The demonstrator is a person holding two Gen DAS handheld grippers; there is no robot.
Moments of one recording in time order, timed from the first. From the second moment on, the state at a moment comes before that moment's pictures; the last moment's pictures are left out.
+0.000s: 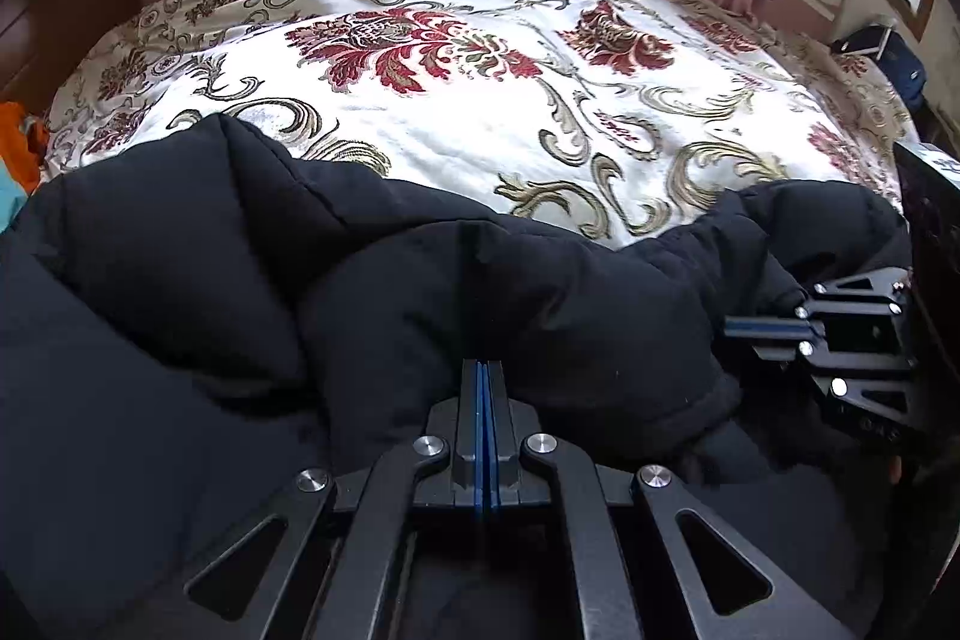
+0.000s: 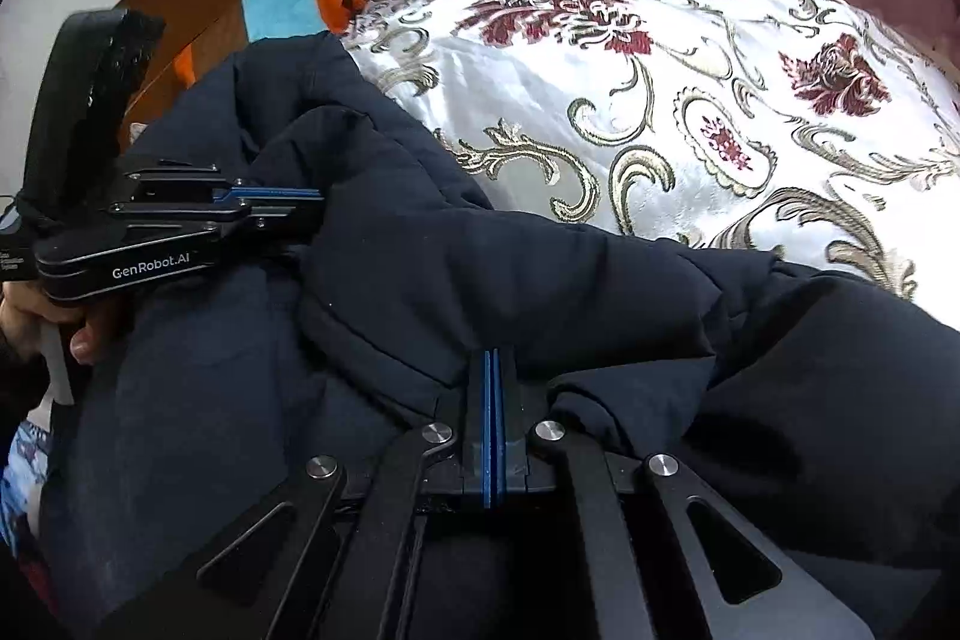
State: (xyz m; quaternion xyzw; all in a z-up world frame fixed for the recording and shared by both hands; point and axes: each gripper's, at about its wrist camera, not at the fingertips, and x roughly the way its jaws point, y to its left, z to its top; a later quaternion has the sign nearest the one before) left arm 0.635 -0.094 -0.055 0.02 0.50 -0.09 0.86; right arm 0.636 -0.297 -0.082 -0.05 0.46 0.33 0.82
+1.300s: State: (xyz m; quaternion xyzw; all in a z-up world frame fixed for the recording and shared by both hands) left arm 0.632 -0.077 -0.080 -0.05 0.43 -0.12 0.89; right arm 0.645 -0.271 -0.104 -0.05 0.47 0.26 0.84
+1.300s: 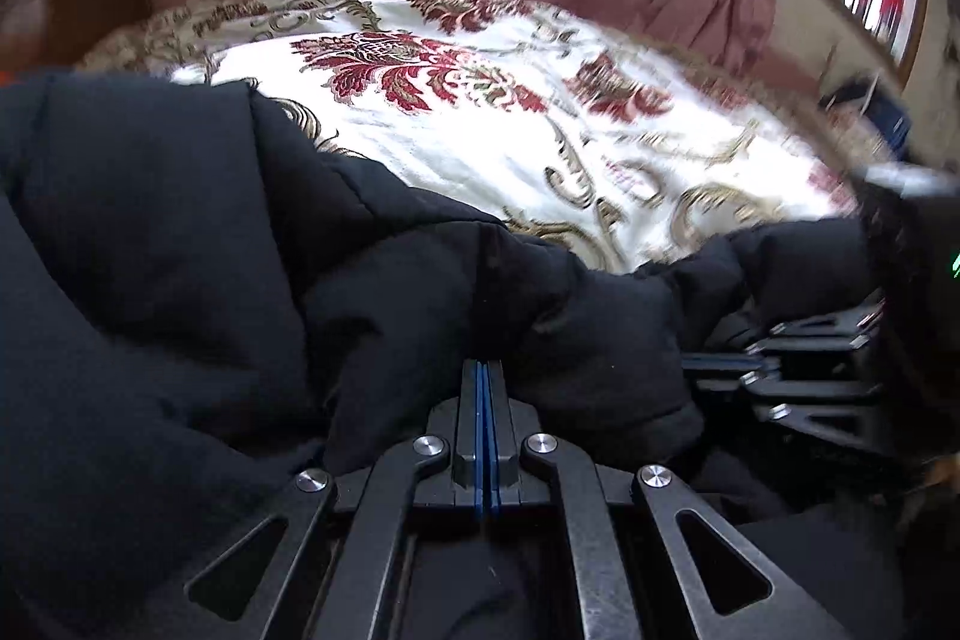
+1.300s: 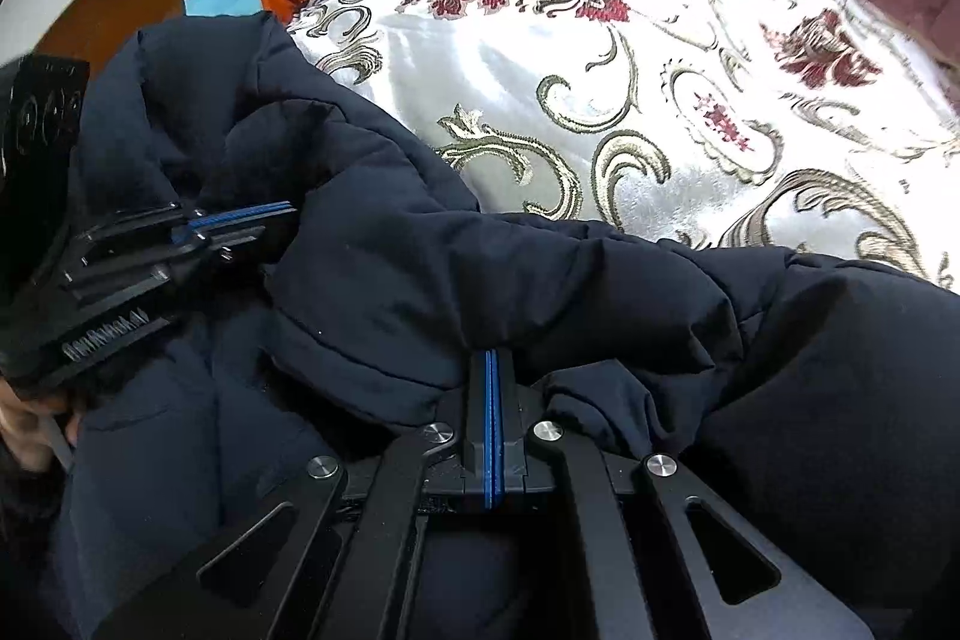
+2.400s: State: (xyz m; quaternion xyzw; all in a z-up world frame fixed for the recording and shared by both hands) left arm 0.491 -0.022 -0.030 -0.20 0.25 -0.20 0.93; right arm 0.437 -0.276 0.018 -0.08 0.30 0.06 0.95
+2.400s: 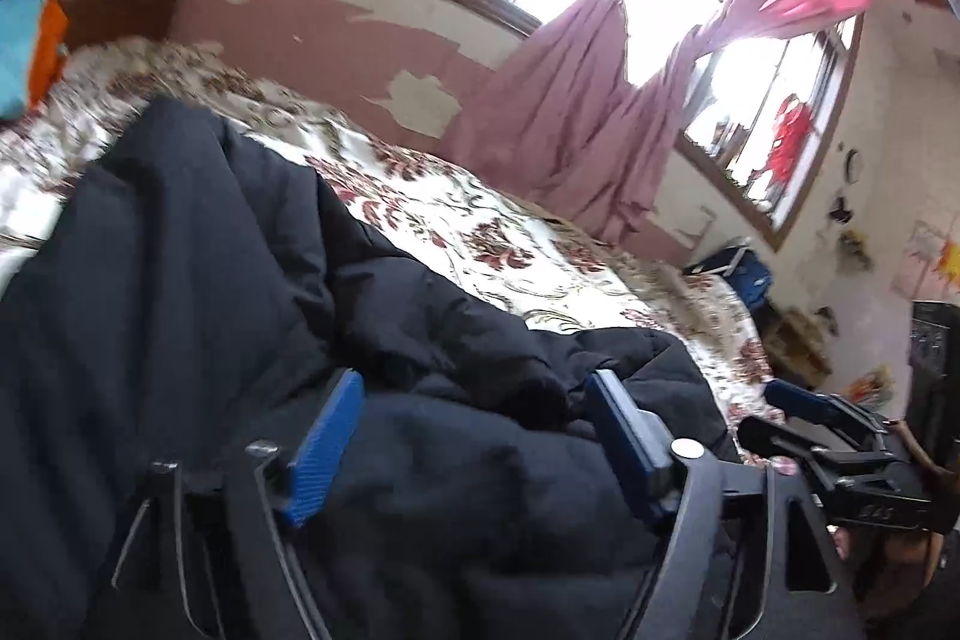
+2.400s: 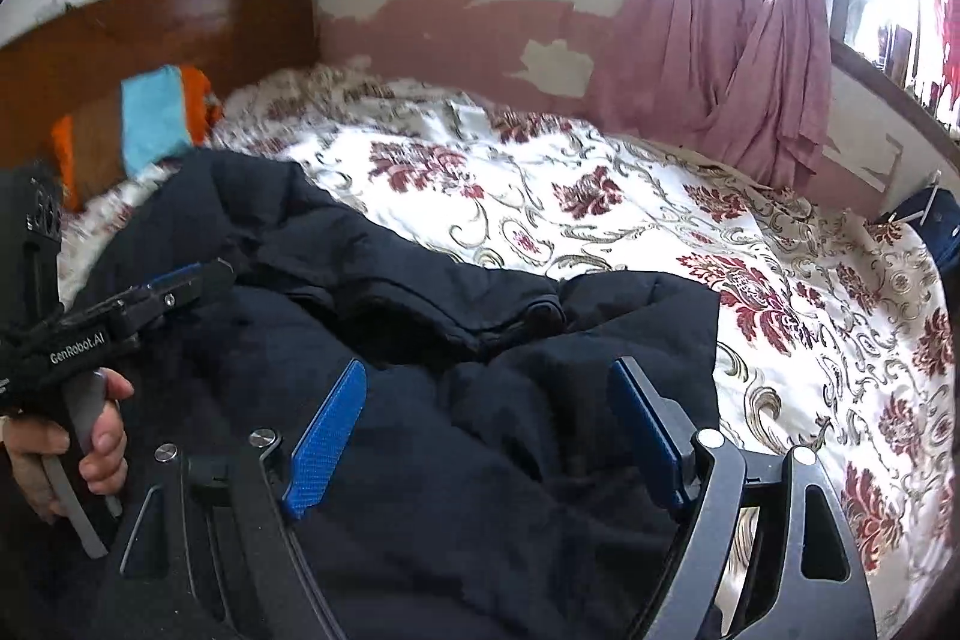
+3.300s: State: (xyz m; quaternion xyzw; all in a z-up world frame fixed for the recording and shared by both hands) left arm 0.262 -0.048 0.116 -0.05 0.16 -0.06 0.98; right arm 0.242 -0.309 0.076 -0.01 0.17 0.11 0.98
